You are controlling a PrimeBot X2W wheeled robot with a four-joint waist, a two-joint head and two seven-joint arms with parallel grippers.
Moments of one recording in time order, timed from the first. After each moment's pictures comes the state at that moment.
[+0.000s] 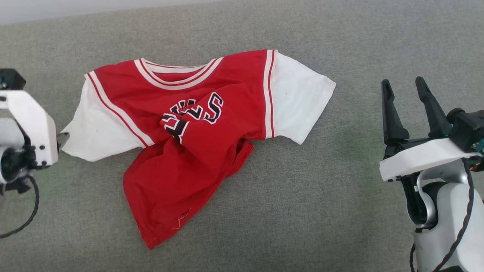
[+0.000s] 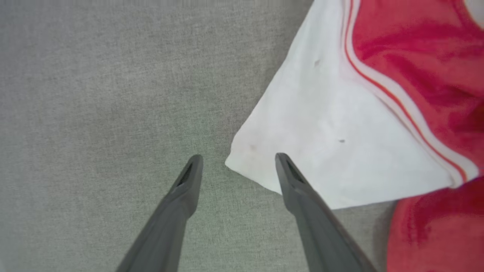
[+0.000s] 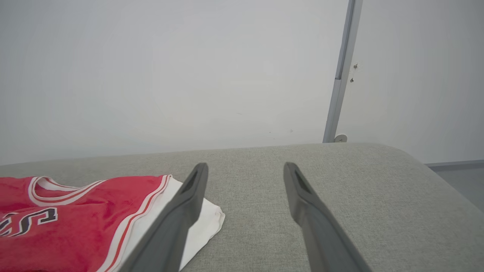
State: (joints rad) left arm -0.70 0.78 -0.49 0.40 -0.84 0.13 0.83; right arm -0.34 -0.05 -0.07 0.08 0.19 0.13 -0.03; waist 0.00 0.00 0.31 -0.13
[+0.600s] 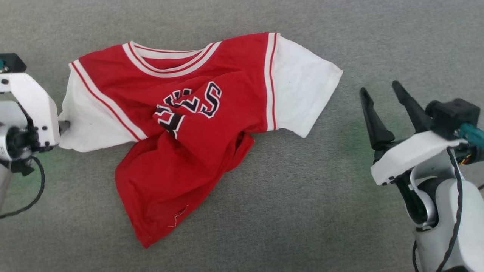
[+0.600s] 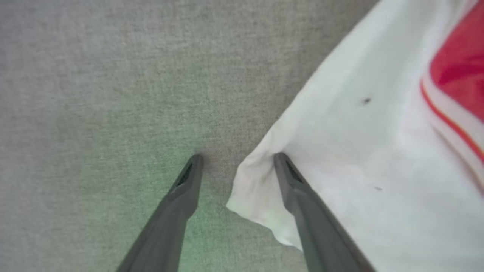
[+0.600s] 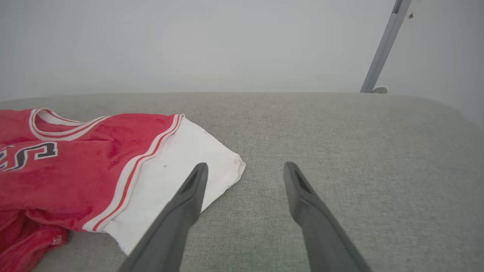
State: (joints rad) left arm -0.84 0.70 -0.54 0.61 -0.80 0.10 0.84; right arm -0.34 -0.11 0.03 0.02 0.24 0.13 0.12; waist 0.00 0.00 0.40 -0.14
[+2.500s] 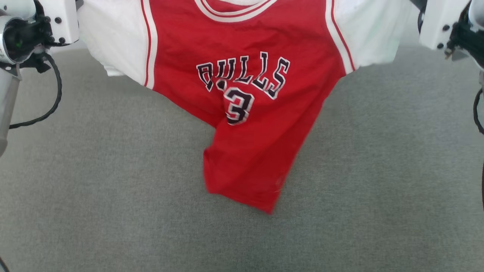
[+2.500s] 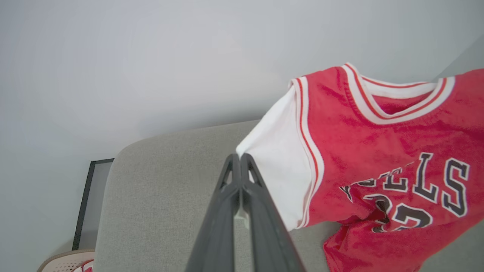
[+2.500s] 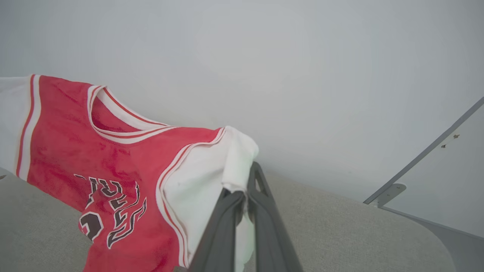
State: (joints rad) left arm -1.23 0.57 -0.57 0.61 -0.80 0.02 0.80; right arm -1.05 -0.36 0.22 0.40 0.57 0.13 0.77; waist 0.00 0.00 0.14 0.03
